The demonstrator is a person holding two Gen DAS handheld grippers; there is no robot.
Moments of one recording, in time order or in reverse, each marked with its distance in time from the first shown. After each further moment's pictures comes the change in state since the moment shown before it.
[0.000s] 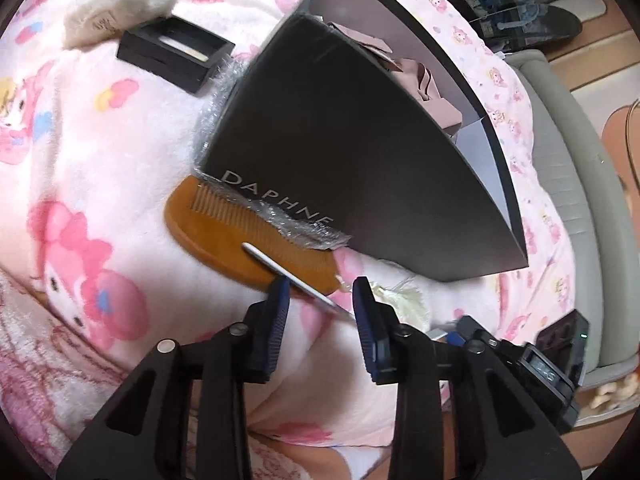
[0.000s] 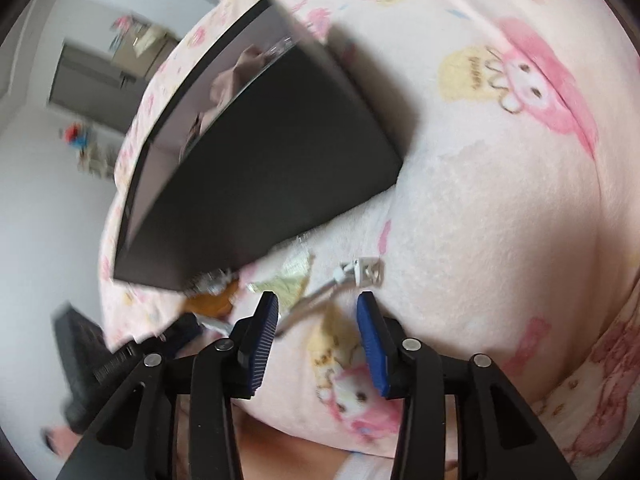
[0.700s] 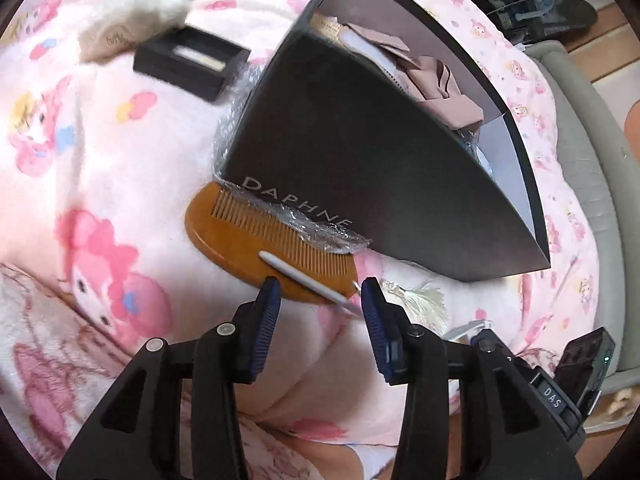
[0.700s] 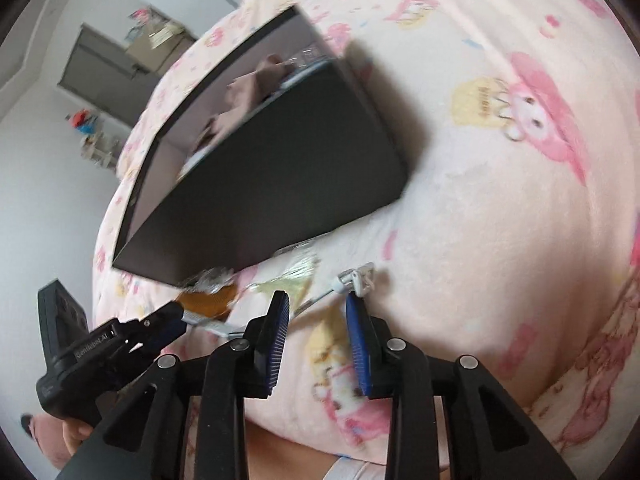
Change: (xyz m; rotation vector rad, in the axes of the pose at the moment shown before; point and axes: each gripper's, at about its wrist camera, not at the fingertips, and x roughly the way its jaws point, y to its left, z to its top) left arm 0.009 -0.018 -0.001 0.007 0.000 0.112; right arm -0.017 0.006 -0.019 -0.126 -0.048 -0.045
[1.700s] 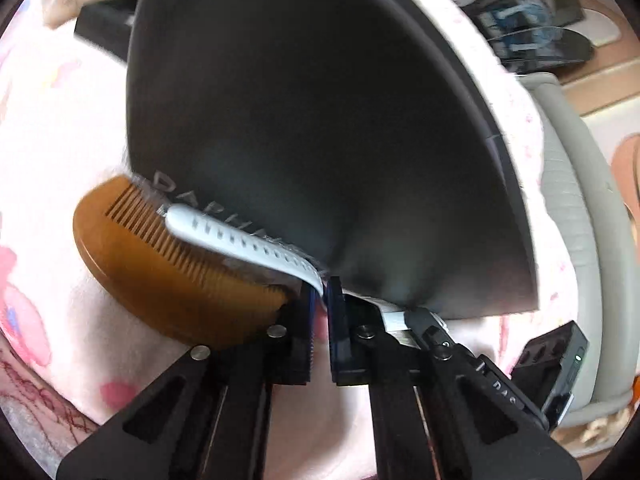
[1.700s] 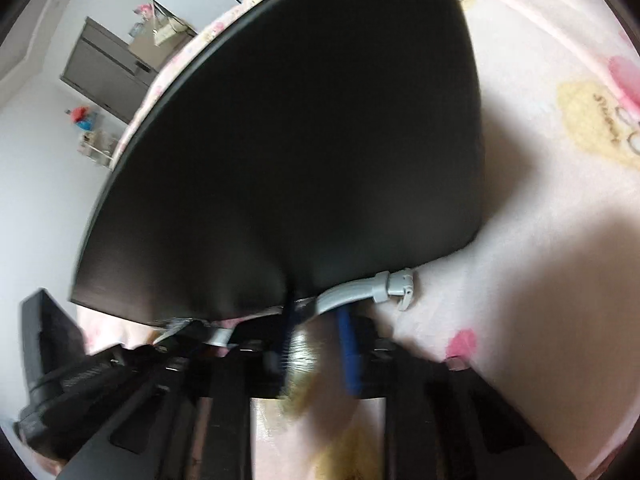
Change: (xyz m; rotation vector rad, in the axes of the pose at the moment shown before) left arm 0.037 -0.034 -0.006 -0.060 -0.068 -0.127; right arm 0.048 0.018 0.023 -0.042 -0.016 0.079
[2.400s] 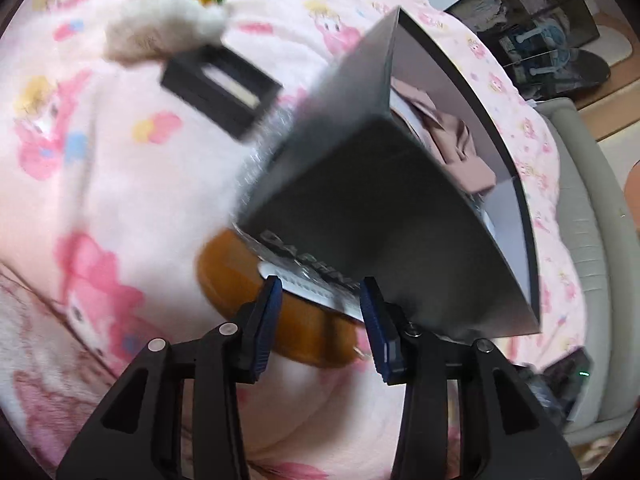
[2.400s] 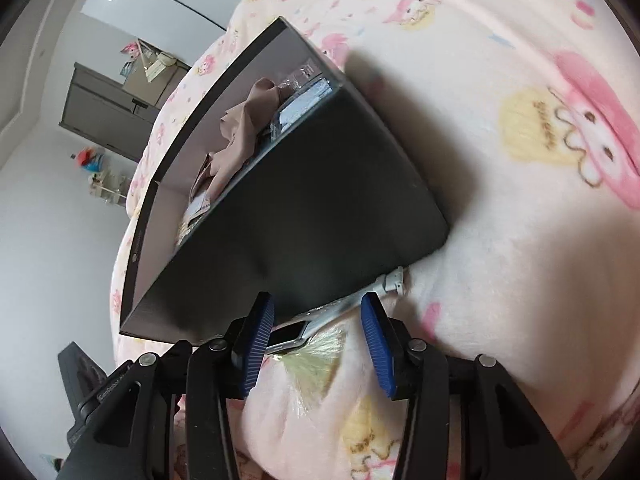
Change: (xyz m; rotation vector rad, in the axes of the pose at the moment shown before) left arm -0.043 0.033 0.019 -0.081 -0.053 0.072; right arm -0.026 0.007 0.004 0.083 -0.024 -0.018
